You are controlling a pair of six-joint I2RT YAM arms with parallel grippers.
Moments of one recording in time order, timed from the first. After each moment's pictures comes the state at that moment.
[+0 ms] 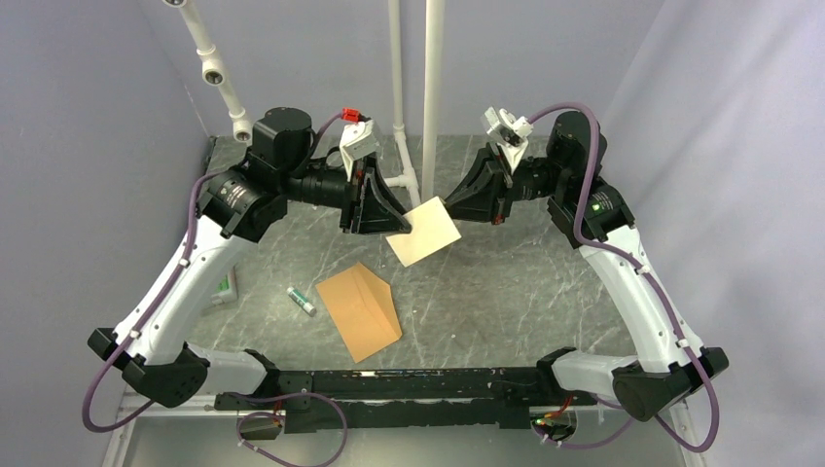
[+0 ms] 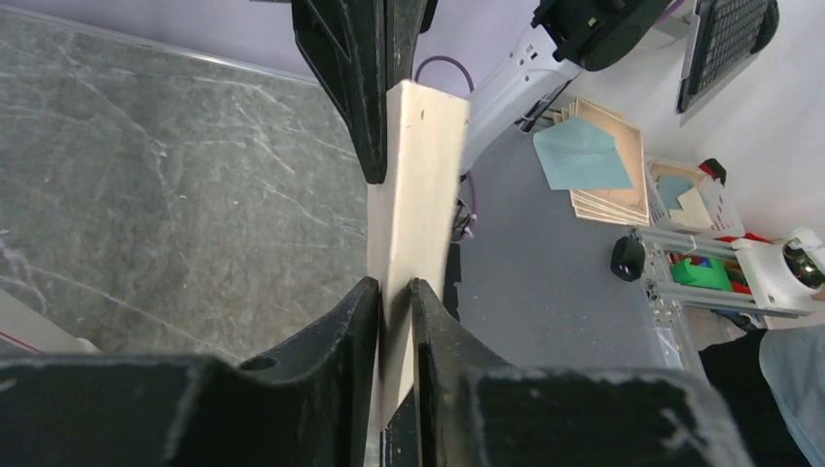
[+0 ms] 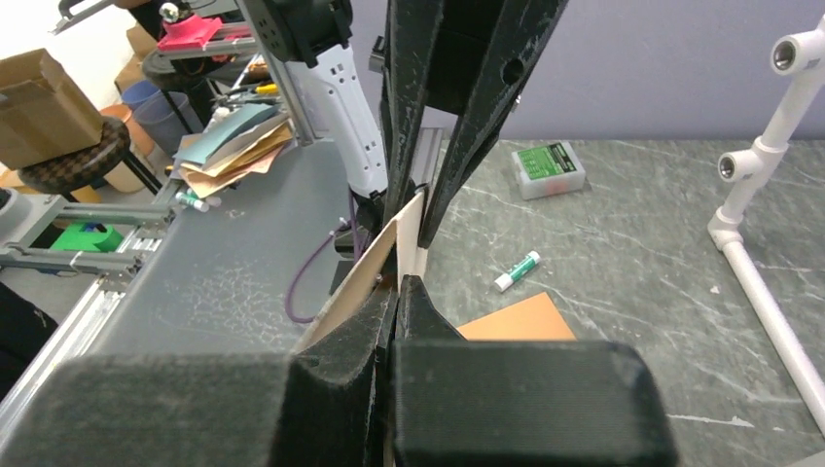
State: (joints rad) left arm -0.63 1.32 1.72 -0.71 1.00 -0.06; right arm 0.42 1.21 1.49 -0.31 -1.32 0.10
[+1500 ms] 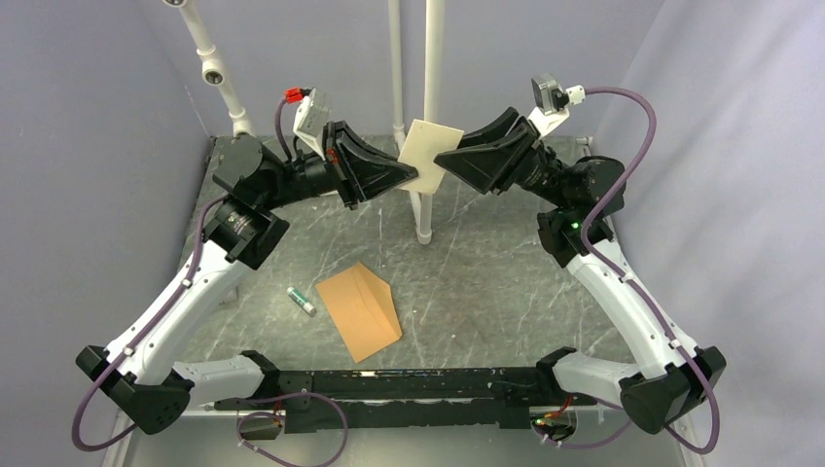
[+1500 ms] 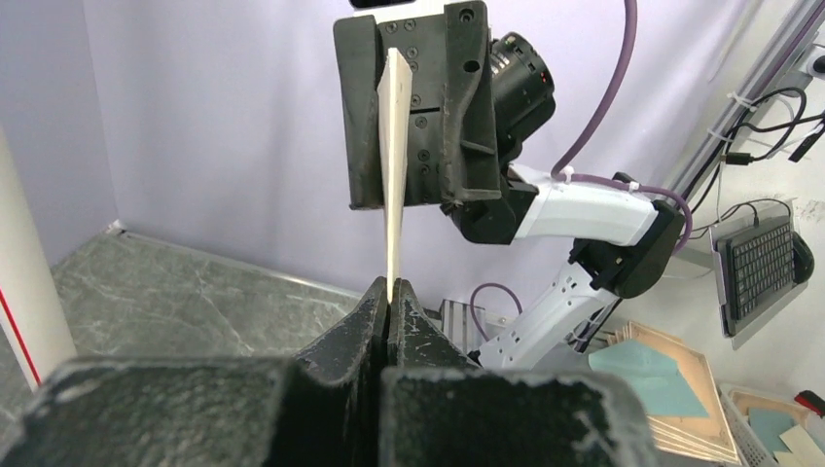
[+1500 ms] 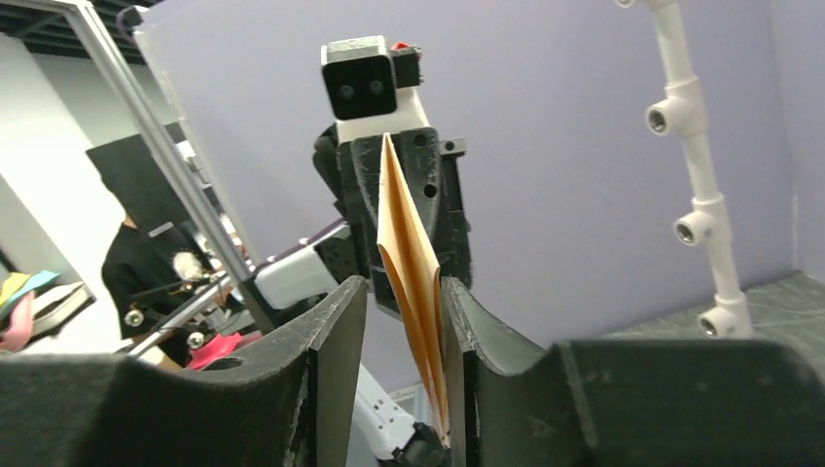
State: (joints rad) left arm -0.63 1.17 1.41 0.15 0.74 -0.52; right arm 0.46 1.14 1.23 0.63 -0.79 0.99
